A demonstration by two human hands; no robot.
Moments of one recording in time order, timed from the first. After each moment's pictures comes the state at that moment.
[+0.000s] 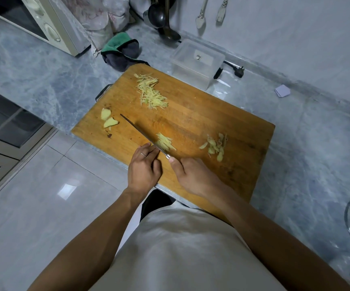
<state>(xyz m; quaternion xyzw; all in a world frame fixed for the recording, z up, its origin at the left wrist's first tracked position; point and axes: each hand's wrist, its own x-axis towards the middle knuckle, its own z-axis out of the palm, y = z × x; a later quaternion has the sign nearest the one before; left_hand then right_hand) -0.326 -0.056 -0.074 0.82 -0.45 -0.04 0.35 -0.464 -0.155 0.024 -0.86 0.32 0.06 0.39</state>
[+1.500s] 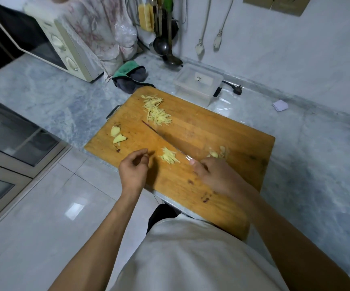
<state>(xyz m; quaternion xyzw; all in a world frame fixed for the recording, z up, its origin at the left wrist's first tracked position) -0.313 -0.056 -0.005 0.79 -0.13 -0.17 0.58 -0.492 -0.193 0.043 -0.86 0.34 0.03 0.39</state>
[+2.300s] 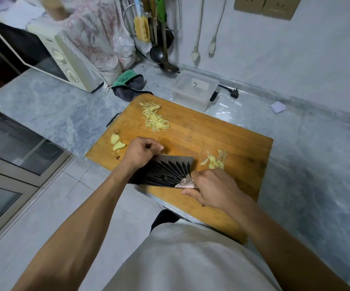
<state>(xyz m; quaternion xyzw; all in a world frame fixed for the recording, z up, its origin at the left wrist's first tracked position) -0.266 -0.106 0.022 0.80 -0.35 -0.30 0.39 -0.504 -0.183 0.046 -0.98 0.15 0.04 0.08</state>
